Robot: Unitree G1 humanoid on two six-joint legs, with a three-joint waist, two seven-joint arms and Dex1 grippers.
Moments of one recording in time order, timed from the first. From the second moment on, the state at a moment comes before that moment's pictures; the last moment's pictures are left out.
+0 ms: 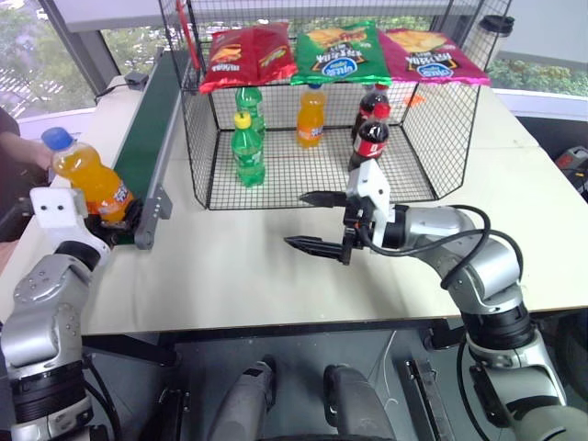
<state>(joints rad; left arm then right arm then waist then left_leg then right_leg) -0.17 0.51 0.48 -0.16 -0.39 0.50 -0.29 -0.57 -0.49 0.13 -0.32 0.50 0.69 0.87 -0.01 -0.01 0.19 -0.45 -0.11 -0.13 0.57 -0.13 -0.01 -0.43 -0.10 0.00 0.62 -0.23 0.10</state>
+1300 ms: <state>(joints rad) -0.44 0.47 -0.19 -0.15 -0.43 0.47 -0.85 -0.60 -0.52 0.11 -0.31 0.52 0.72 0.83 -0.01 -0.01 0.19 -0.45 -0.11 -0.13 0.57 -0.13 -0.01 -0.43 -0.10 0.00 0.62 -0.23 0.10</state>
